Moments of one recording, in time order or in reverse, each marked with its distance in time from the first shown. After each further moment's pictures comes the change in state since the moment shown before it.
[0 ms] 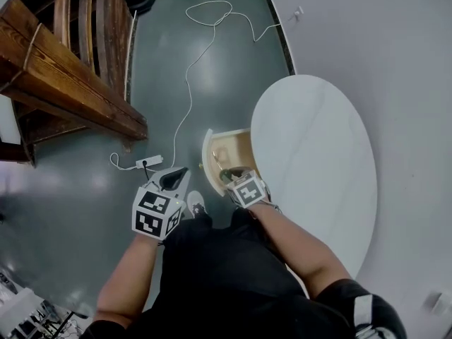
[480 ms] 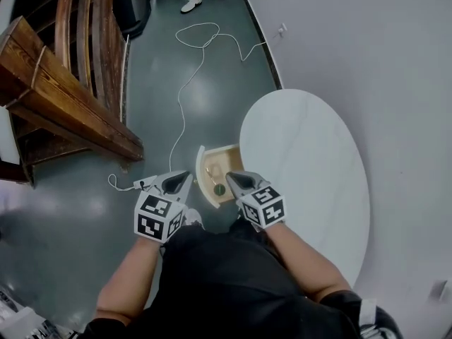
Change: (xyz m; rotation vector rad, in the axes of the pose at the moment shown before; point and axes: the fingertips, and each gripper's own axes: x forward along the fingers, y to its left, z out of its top) left arm -0.007 -0.017 0.047 0.058 -0.100 -0.034; right arm -0.144 0.008 0.093 0.056 -0.418 -0.015
